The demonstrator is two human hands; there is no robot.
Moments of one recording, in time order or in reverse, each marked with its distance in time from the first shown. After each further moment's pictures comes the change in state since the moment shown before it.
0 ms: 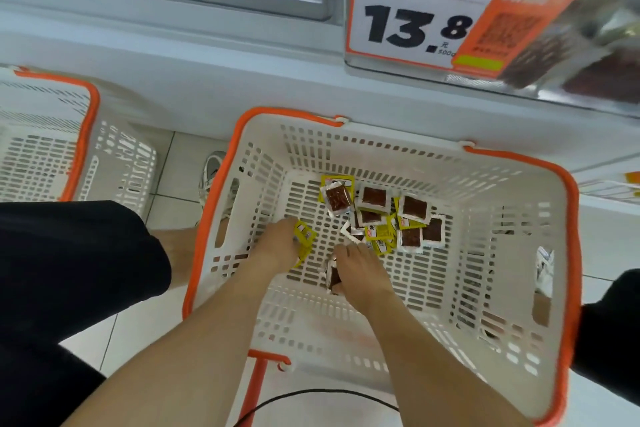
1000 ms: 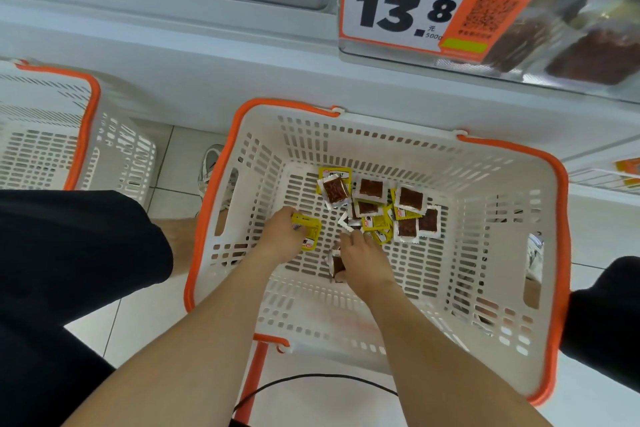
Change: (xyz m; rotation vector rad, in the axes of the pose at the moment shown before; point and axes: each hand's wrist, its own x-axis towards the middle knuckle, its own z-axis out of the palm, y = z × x) left_hand -0.016 0.020 -0.004 -0.380 0.017 -0.078; right_hand -0.005 0.007 0.001 -0.015 0.039 0.082
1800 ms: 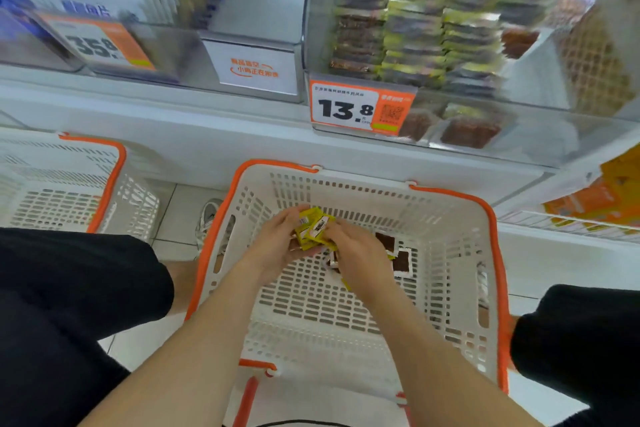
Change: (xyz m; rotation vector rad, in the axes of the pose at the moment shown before) left_hand -0.057 0.093 -0.041 -0.924 -0.167 0.097; right_hand -0.030 0.001 -0.121 0.235 0.672 -0.229
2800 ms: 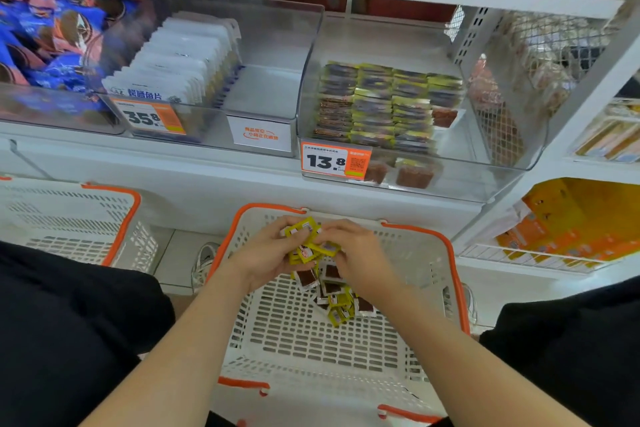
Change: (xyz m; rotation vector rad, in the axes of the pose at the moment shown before) left_hand -0.065 0.073 0.029 0.136 -0.219 0.117; right_hand 0.013 -0.048 -0.131 0.196 0.043 -0.111
